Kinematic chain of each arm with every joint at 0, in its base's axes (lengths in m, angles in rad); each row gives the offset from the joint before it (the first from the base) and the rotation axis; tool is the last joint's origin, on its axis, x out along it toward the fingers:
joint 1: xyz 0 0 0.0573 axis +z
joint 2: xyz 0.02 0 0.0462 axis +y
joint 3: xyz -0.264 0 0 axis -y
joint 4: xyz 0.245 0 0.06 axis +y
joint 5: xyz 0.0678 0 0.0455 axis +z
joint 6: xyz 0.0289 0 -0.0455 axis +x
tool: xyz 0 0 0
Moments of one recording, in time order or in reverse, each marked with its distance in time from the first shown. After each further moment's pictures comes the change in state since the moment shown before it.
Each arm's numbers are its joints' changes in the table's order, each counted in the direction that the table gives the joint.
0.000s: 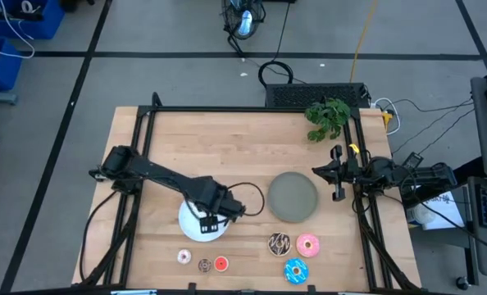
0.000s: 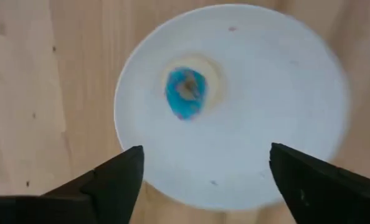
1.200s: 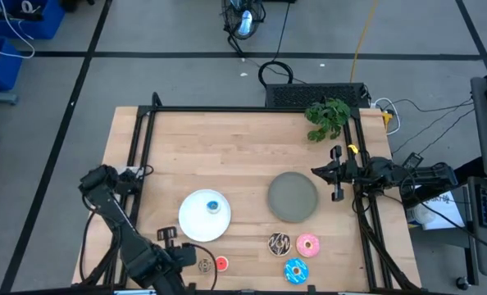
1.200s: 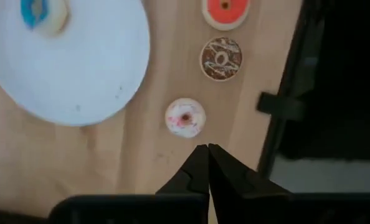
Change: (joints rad) left arm -0.552 -0.005 0.216 0.079 0.072 -0.624; right arm 0.000 0.010 0.000 0.014 -0.002 -0.022
